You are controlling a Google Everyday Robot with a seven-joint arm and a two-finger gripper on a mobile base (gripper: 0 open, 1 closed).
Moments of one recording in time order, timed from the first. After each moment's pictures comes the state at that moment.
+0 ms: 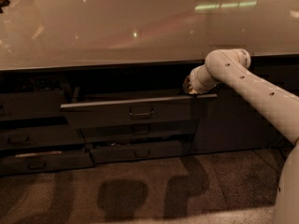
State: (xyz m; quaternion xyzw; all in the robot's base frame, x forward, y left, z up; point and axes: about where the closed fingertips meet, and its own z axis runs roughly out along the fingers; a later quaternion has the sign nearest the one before) arm 0.764 -0.187 0.677 -0.78 0.55 -0.14 0.27
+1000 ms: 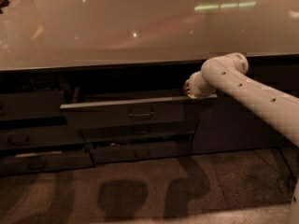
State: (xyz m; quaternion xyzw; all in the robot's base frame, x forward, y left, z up) arm 0.739 -0.185 0.667 -0.78 0.55 -0.17 0.24
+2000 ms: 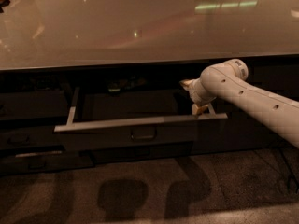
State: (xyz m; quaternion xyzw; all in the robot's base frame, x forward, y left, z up) arm 0.716 -0.186 0.660 -0.79 0.54 -0.17 0.23
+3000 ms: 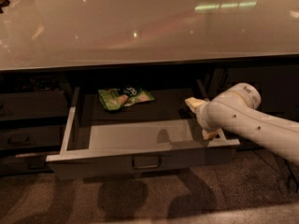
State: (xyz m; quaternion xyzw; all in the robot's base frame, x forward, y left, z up) arm 0.612 -0.201 0.643 -0.80 0.53 -0.20 0.19
